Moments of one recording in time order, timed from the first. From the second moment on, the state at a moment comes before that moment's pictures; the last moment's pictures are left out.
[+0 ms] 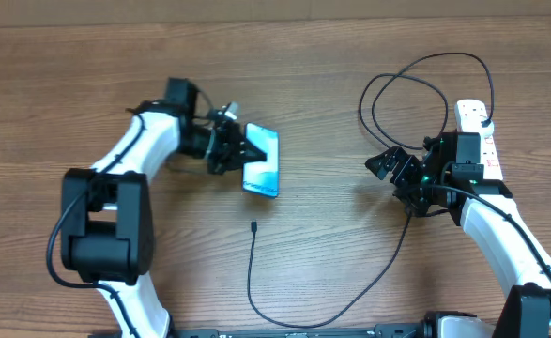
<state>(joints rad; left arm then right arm) -0.10 1.98 1.33 -0.86 1.09 -0.27 -0.04 1.42 0.75 -0.43 -0.47 0.65</state>
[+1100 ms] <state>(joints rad) 0.21 1.97 1.06 -1.17 1.51 0.92 -0.05 1.42 0.75 -0.43 -0.47 0.65</state>
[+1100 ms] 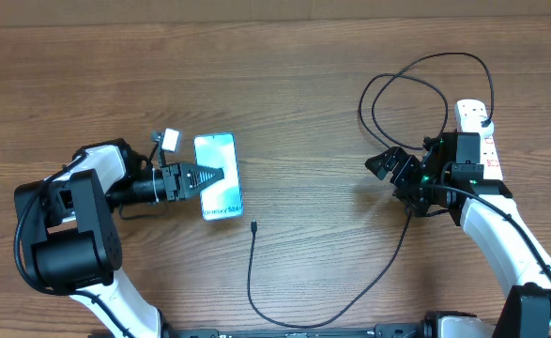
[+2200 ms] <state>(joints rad) 0.21 1.97 1.06 -0.77 1.48 0.47 -0.04 1.42 0.75 -0.32 -0.45 0.65</state>
